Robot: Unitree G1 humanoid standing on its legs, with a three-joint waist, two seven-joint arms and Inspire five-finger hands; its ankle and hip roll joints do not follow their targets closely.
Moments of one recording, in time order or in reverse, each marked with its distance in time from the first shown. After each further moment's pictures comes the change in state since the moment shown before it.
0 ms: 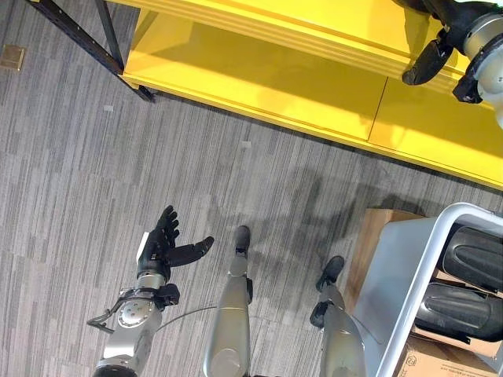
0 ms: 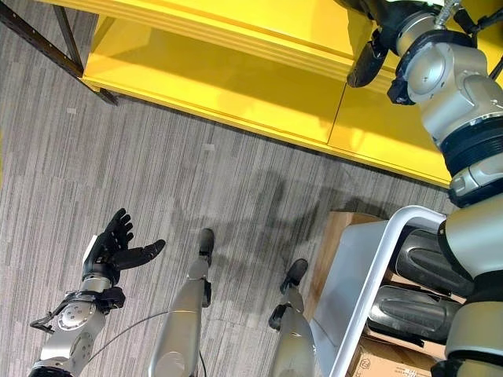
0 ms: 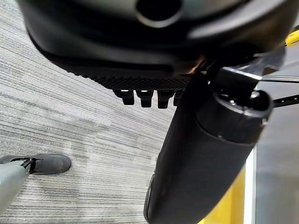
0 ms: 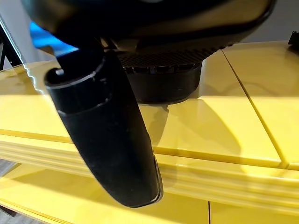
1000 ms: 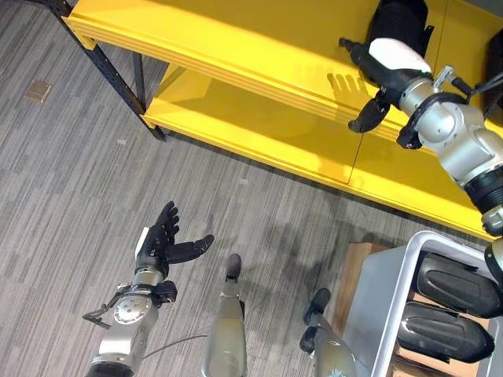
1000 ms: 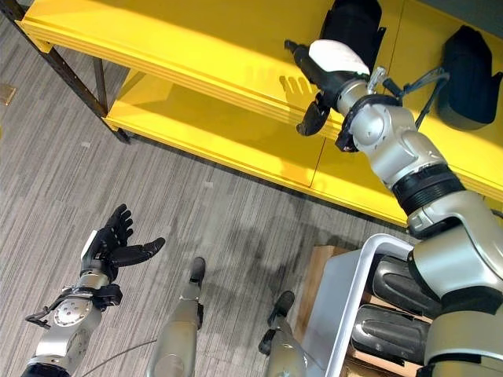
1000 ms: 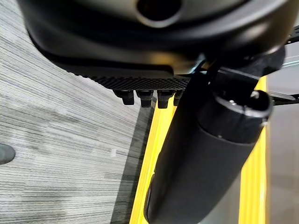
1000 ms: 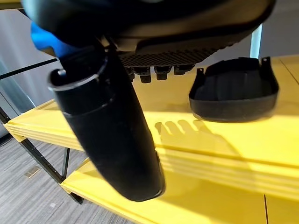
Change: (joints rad) left arm -0.005 0.030 0.009 -0.009 0.019 0.014 -0.038; right arm 0.344 0.091 -0.202 -0.279 0.000 -0.001 0.048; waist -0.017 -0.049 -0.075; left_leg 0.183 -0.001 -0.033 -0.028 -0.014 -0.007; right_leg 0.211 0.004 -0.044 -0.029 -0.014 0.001
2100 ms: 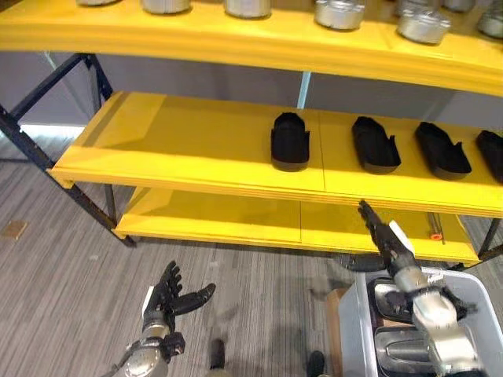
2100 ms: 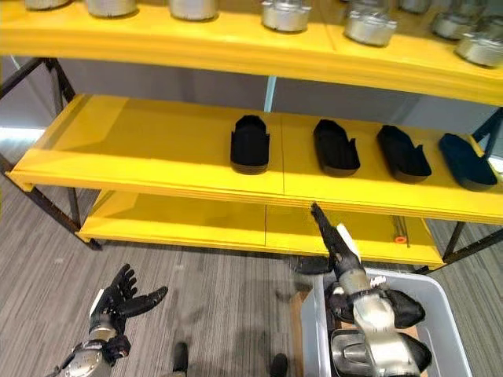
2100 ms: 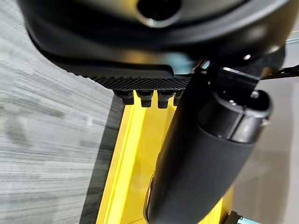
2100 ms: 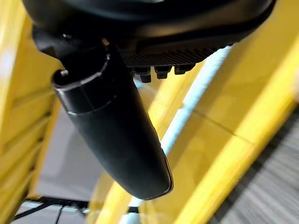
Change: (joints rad) left arm 0.258 -0.237 0.078 0.029 0.072 0.040 -0.010; right arm 1.385 0.402 -0.758 -0.592 0.258 -0.045 0.035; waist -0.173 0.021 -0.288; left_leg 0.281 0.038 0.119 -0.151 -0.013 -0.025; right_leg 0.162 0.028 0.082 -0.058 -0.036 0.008
